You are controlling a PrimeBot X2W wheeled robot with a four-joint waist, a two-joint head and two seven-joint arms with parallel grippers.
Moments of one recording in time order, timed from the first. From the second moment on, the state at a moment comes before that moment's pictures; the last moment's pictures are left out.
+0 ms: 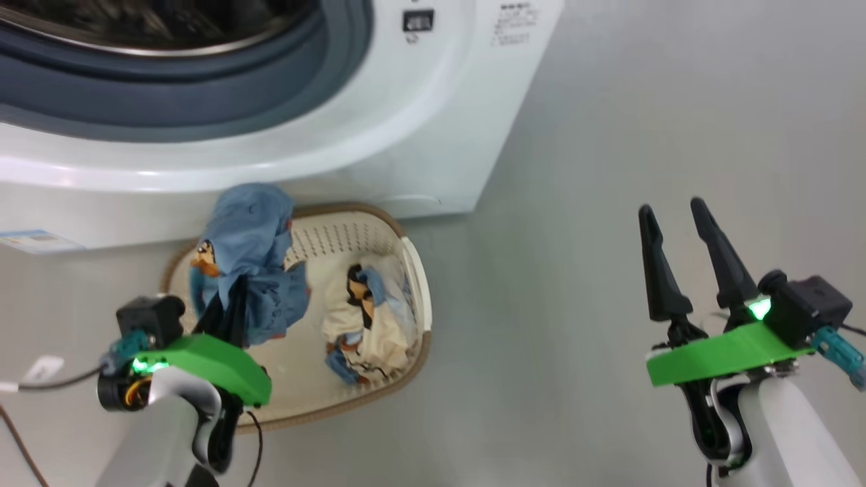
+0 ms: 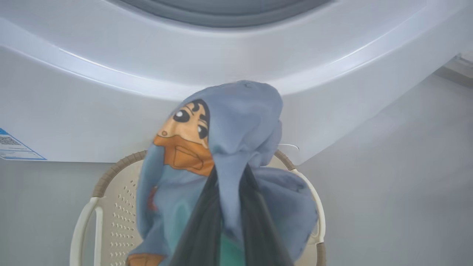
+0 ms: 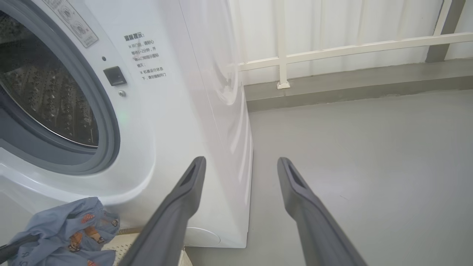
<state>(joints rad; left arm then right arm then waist) -0.59 0.19 -0.38 0.87 -0.62 -0.13 -0.25 -0.26 -0.08 0.09 0.18 0.33 0.13 -0.25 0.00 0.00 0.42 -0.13</state>
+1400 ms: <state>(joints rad) -0.05 0.07 -0.03 0.15 -0.33 -0.13 -0.25 -0.05 -0.13 0.06 0.19 0.34 0.13 -0.25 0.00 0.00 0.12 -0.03</state>
